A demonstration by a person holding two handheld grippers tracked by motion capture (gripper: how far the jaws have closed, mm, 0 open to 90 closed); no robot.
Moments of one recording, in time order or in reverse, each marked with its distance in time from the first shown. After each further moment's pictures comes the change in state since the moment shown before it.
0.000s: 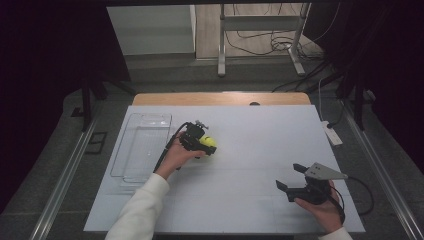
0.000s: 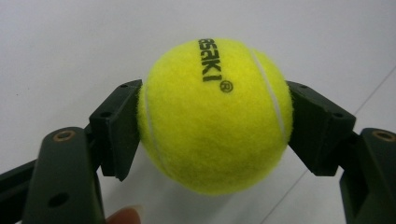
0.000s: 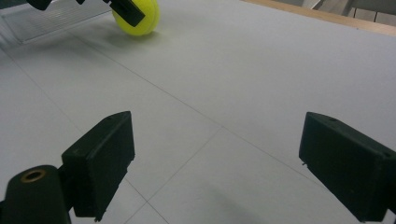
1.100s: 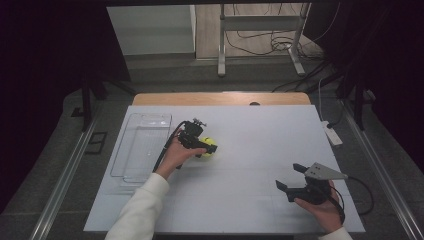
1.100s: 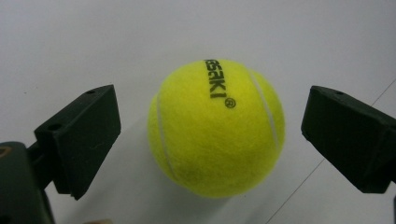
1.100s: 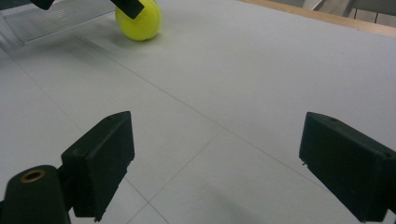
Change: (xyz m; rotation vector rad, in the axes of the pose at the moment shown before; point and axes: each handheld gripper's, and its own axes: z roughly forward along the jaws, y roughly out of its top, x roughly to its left) left arm 0.006 0.002 0.002 -0.013 -0.013 -0.061; right arm 0.000 0.000 0.000 -0.002 0.003 0.002
